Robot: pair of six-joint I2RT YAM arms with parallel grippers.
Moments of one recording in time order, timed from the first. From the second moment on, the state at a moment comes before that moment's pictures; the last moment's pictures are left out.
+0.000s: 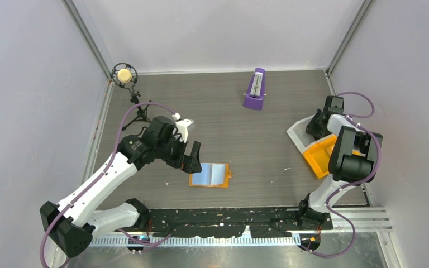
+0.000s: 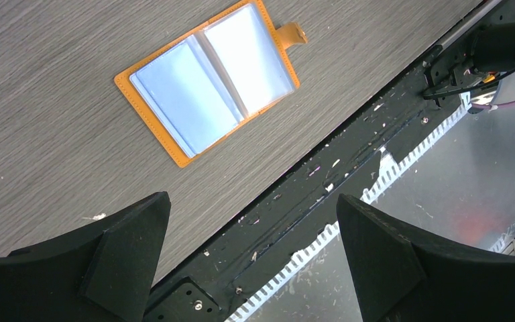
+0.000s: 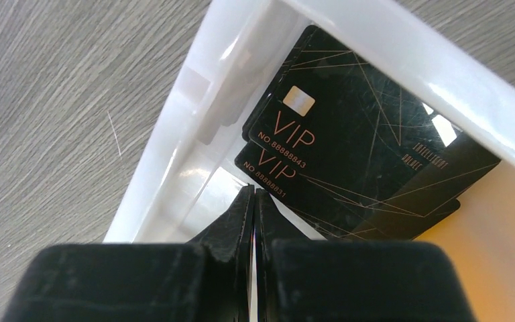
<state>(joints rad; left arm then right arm) -0.64 1.04 1.01 -0.87 0.31 -0.28 -0.30 1.73 1.03 -0.30 -0.08 0.38</state>
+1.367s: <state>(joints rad) -0.64 0.96 1.03 -0.84 0.27 -0.31 -0.06 1.22 1.04 -0.52 -0.05 0.31</state>
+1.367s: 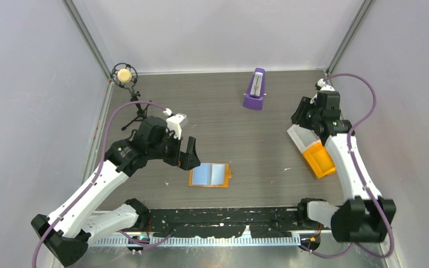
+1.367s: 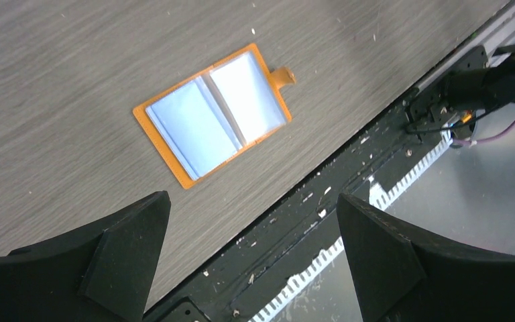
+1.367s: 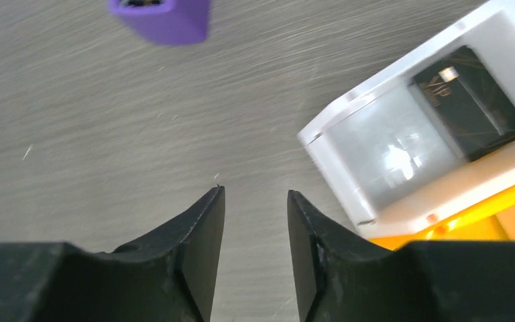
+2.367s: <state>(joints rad) -0.64 0.63 0.76 -0.50 0.14 -0.50 0.08 0.50 0.77 -0.60 -0.54 0.49</state>
